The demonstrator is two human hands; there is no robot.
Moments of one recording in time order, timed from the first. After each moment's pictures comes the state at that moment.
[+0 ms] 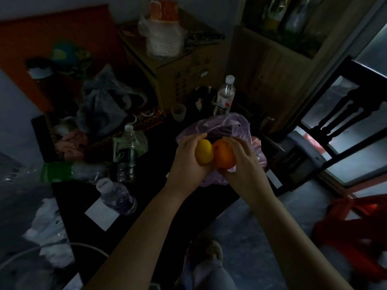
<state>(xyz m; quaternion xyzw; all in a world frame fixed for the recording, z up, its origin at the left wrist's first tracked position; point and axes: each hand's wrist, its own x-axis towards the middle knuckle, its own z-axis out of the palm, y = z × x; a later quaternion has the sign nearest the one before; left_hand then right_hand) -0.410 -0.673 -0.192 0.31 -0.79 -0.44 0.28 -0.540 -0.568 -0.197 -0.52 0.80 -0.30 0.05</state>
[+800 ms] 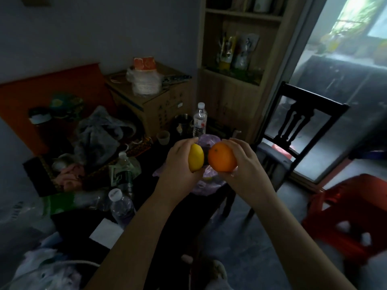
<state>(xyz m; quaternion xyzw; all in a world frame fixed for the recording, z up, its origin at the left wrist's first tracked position) -0.341 -0.625 -0.115 0.20 -0.86 -0.38 0.26 -0.466 -0.485 -0.119 -0.46 0.82 -0.34 -0.04</state>
